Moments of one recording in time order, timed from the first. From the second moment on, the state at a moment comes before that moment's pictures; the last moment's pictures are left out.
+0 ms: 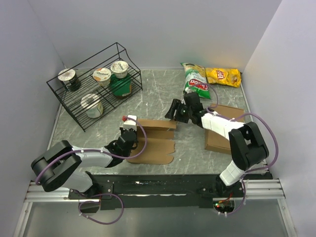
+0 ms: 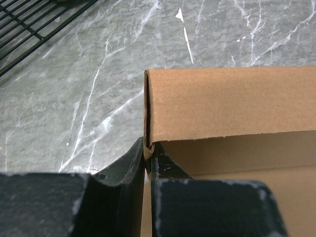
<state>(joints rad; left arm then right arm) -0.86 1.38 0.38 0.62 -0.68 -0.28 0.43 1.60 0.95 -0.07 -0.19 0.65</state>
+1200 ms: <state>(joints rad) -0.86 1.43 0.42 0.57 -0.71 -0.31 0.50 1.39 0.94 -0.28 -0.28 0.77</state>
